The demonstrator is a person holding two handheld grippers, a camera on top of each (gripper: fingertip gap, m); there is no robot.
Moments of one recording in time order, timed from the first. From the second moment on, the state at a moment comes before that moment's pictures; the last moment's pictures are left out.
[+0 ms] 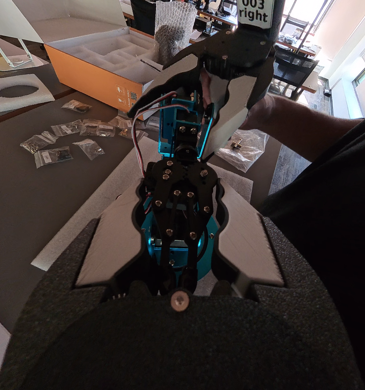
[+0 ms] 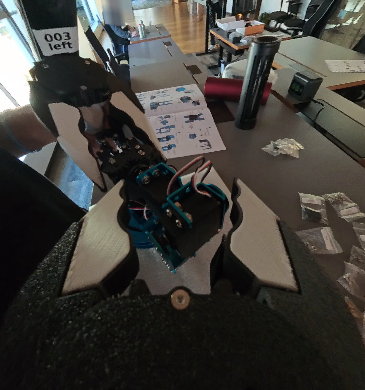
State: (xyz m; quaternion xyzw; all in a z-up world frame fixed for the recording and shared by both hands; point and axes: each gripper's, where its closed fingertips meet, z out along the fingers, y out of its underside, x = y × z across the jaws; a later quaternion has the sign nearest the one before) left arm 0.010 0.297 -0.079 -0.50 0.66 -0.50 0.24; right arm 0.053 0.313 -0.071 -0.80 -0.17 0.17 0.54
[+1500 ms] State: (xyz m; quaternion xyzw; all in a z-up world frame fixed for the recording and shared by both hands) left arm 0.011 0.297 -0.079 -0.49 0.66 -0.51 0.26; right arm 0.042 0.286 -0.030 -0.83 -0.35 0.19 0.40
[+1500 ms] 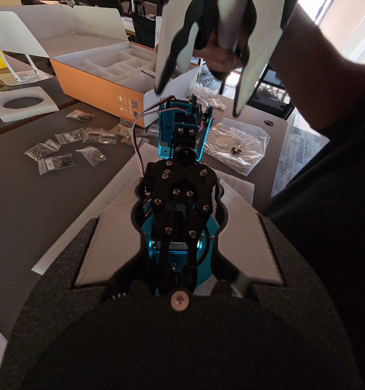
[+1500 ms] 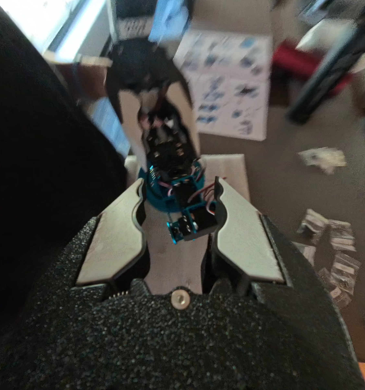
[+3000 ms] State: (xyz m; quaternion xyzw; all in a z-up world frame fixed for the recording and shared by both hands) left arm 0.010 0.297 -0.079 -0.50 0.66 -0.49 0.27; right arm 0.017 0.294 -0.068 -0.81 -0.55 0.16 0.14
